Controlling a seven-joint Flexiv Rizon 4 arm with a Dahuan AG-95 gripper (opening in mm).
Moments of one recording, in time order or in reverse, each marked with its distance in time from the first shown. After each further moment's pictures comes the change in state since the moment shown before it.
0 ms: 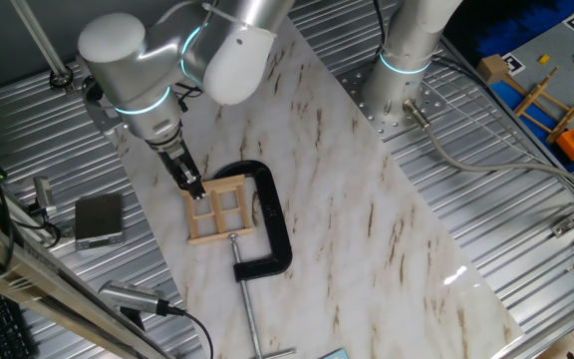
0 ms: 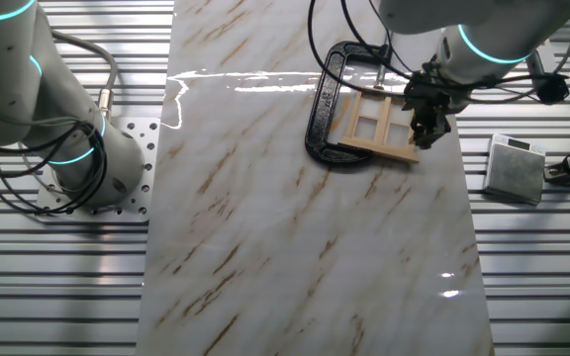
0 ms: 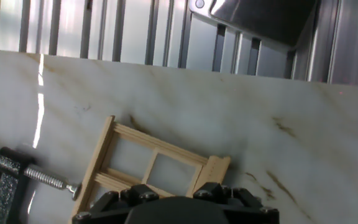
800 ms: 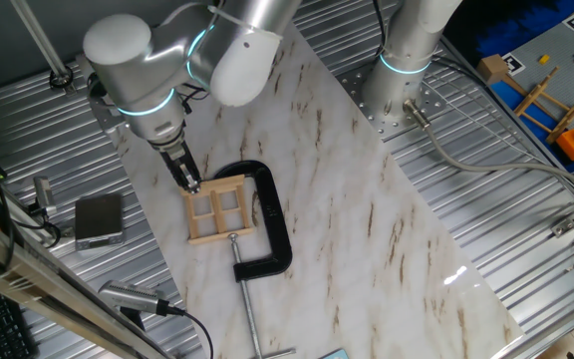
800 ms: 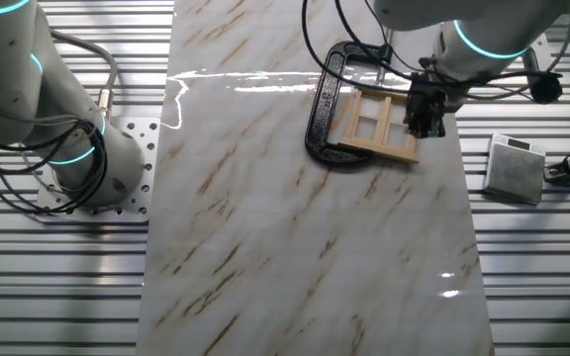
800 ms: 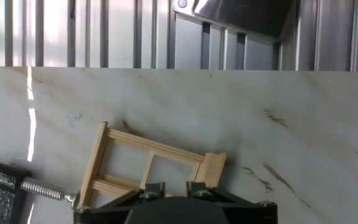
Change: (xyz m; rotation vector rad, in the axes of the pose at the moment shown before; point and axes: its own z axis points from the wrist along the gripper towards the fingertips) arm 0.002 -0.007 -0.002 0.020 -0.013 0.055
